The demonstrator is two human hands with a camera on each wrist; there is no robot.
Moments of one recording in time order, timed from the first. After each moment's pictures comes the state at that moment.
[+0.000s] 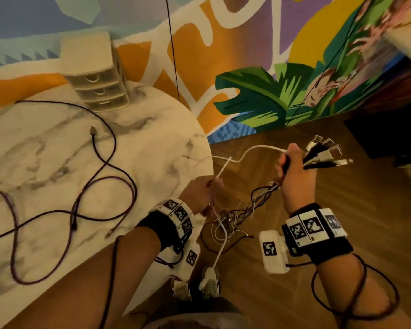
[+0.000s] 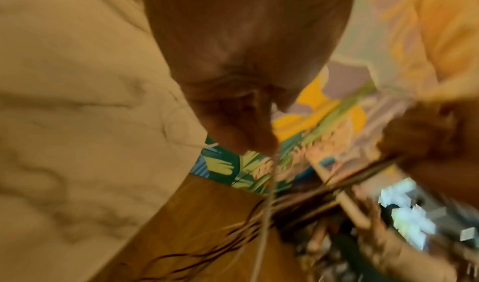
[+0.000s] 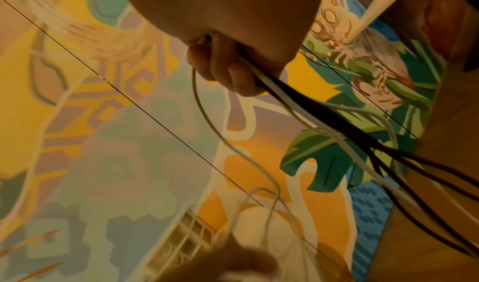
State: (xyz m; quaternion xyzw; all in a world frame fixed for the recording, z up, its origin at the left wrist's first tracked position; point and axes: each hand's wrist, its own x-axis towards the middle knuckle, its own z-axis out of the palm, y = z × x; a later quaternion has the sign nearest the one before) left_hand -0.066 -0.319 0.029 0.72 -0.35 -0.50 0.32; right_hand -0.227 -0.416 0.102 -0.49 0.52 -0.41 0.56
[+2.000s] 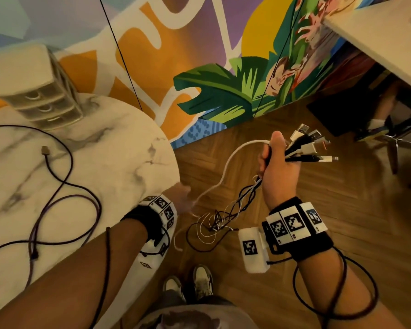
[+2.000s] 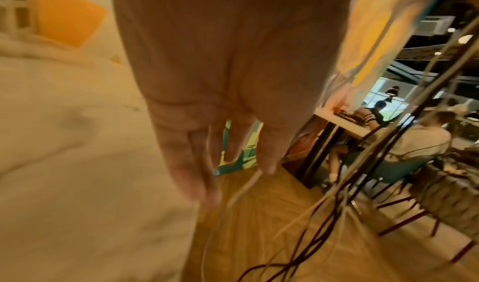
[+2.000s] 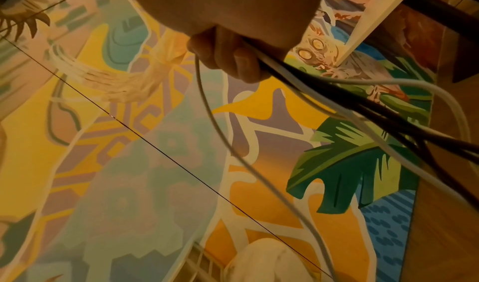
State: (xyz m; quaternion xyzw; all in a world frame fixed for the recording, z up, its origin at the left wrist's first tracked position) left_hand -0.089 -0.359 0.008 0.75 -0.54 -0.39 -0.06; right_hand -0.274 -0.416 0.126 -0.46 0.50 -0.50 0.53
